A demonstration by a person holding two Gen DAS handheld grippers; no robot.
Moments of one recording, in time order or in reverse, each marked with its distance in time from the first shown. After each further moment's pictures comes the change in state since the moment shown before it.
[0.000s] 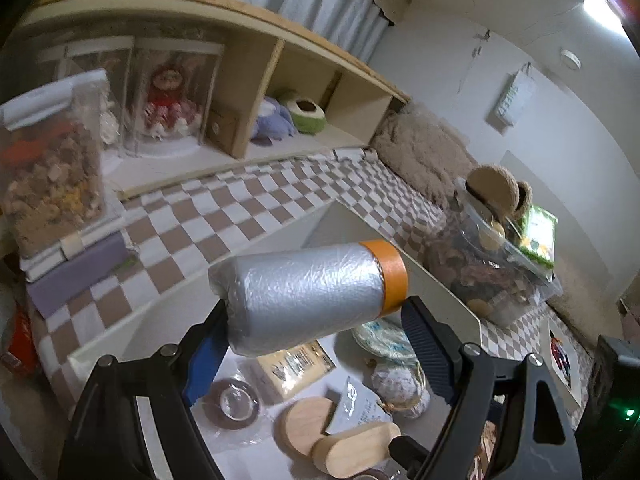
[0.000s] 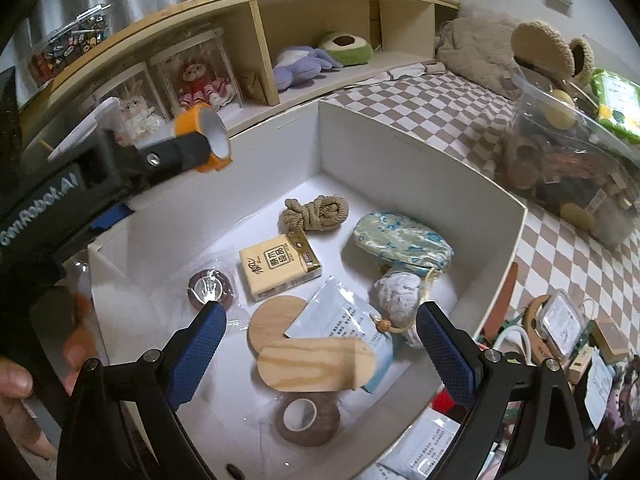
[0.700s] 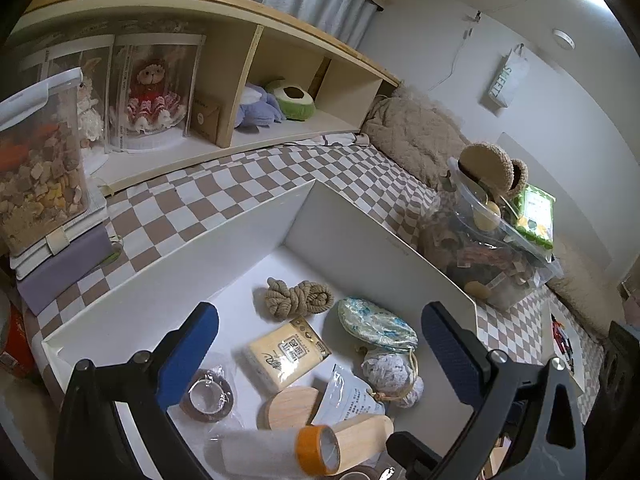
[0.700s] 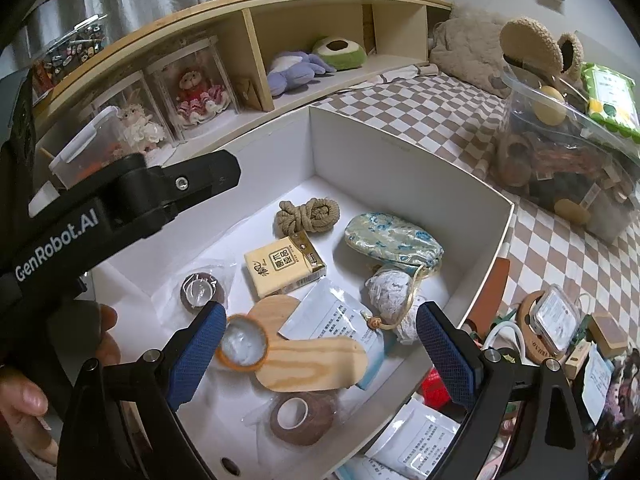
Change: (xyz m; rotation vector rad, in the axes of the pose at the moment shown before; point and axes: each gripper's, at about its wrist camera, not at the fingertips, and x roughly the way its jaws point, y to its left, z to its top) left arm 0.004 -0.016 -0.004 0.022 0.019 -0.002; right arm -0.006 -0.008 -0.002 0.022 -0.013 0.005
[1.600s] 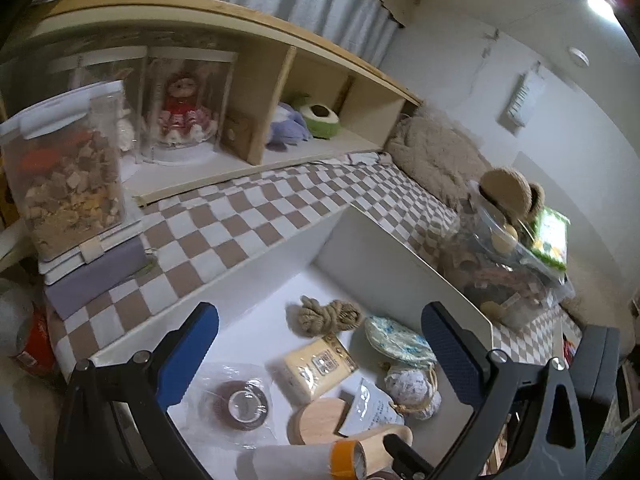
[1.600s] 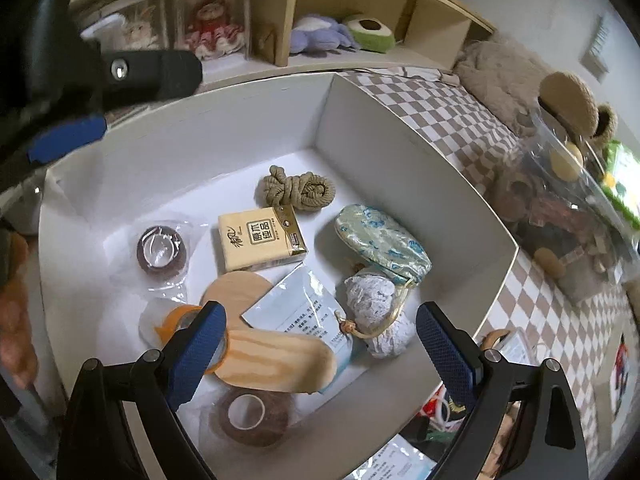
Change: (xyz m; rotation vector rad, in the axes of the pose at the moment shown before) left arm -0.020 0.025 0.012 -0.059 -0.072 0.080; right arm 0.029 0.030 0.003 -0.297 0.123 -0.175
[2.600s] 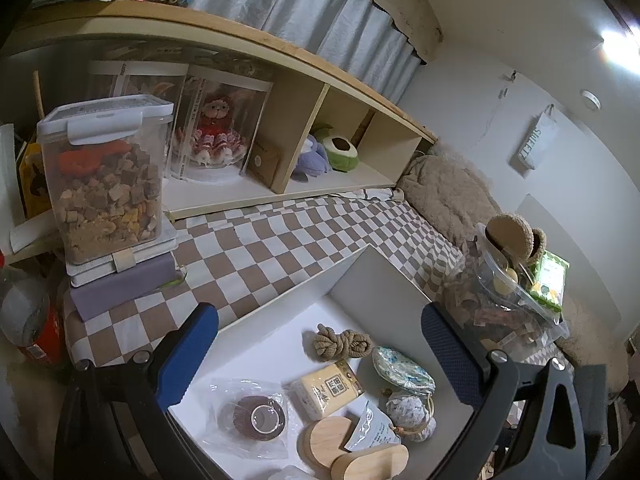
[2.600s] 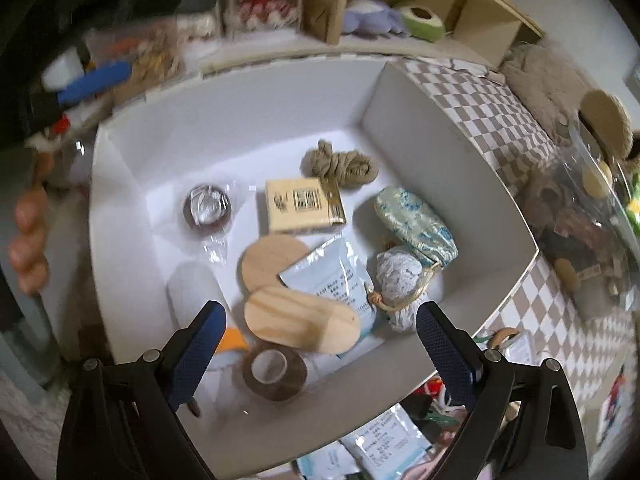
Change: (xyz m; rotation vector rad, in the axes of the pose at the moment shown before) left arm -0.024 0.015 0.010 -0.064 -0.079 -0.001; right arm -0.023 0.003 -0.003 -0.066 0.062 0.128
